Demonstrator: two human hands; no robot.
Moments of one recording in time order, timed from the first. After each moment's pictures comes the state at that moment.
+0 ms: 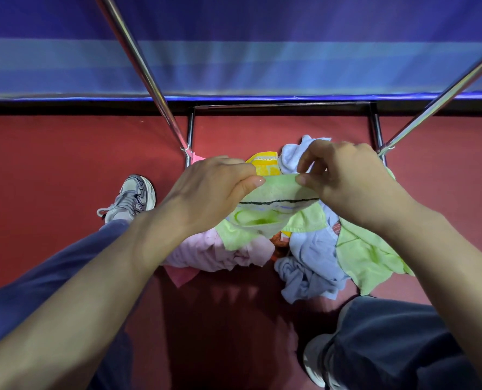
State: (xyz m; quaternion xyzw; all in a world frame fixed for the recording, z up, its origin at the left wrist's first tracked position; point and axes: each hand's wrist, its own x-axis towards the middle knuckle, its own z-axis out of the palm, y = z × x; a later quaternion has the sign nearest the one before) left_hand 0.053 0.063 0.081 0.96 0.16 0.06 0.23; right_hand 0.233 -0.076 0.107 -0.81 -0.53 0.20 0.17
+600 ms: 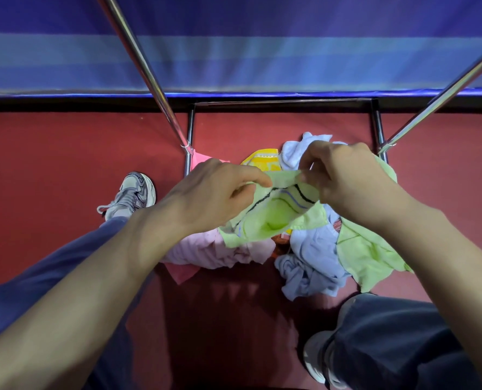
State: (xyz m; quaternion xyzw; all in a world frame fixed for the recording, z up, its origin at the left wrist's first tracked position) left_hand 0.050 0.060 0.091 0.91 0.21 -0.01 0.35; right_hand 0.230 -0.074 0.103 -0.79 -0.55 0.19 0.18
